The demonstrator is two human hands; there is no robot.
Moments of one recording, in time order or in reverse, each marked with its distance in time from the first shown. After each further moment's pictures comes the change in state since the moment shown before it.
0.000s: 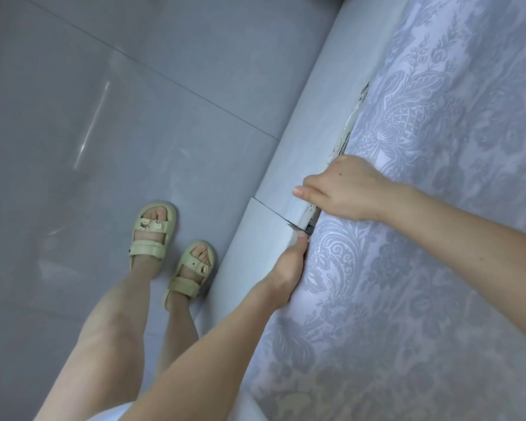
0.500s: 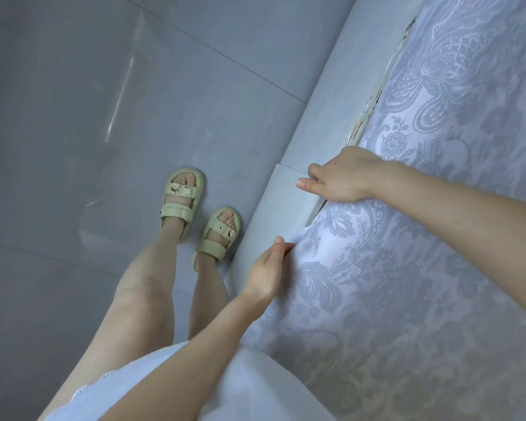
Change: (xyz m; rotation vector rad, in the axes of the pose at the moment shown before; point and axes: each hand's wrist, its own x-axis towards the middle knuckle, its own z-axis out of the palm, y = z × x) left_hand -0.063 -0.086 -0.053 0.158 0.326 0.121; right_hand 0.005 -0.056 0.036 0.054 -0.270 -0.002
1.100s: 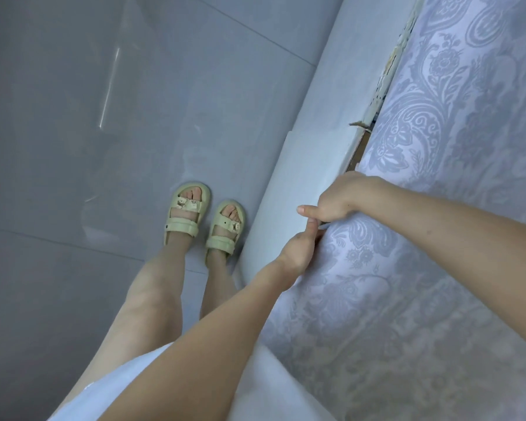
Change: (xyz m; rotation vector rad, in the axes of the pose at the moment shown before) left_hand -0.011 -0.046 -0.019 0.132 -0.290 -0.143; right_hand -0.006 -0.120 0.058 0.032 -0.511 0.207
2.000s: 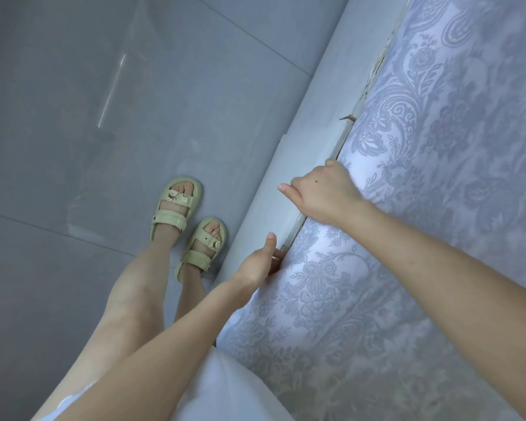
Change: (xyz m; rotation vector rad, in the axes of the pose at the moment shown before) left_hand -0.017 -0.073 -0.018 -0.018 0.127 -0.017; right_hand 0.007 -0.021 0.045 -0.098 0.821 -0.025
